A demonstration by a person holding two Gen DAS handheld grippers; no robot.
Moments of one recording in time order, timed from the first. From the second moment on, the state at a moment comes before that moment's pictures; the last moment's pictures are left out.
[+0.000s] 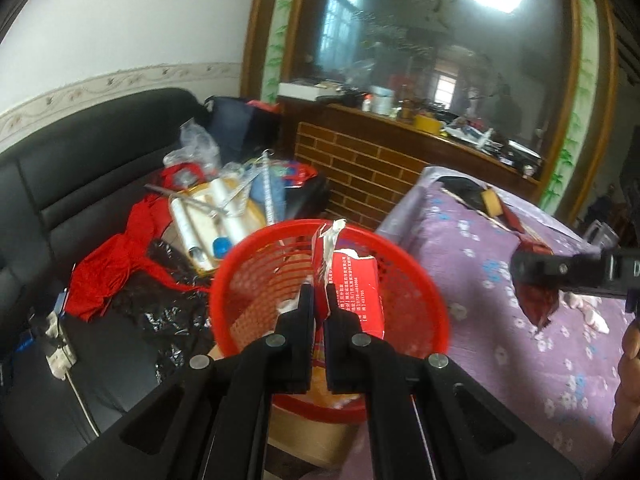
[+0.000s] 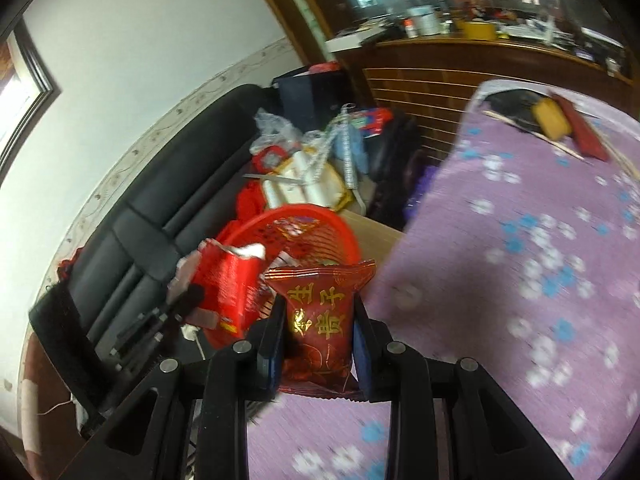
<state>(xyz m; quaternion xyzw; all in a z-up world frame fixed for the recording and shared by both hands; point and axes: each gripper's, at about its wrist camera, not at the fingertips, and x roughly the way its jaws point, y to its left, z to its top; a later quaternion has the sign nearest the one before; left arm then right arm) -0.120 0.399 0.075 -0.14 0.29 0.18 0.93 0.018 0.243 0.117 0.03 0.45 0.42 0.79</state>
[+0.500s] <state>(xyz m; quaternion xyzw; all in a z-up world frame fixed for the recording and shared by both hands) -0.114 0.415 0.069 -0.13 0.28 0.21 0.93 0.049 0.291 0.113 0.03 0.43 0.43 0.79</state>
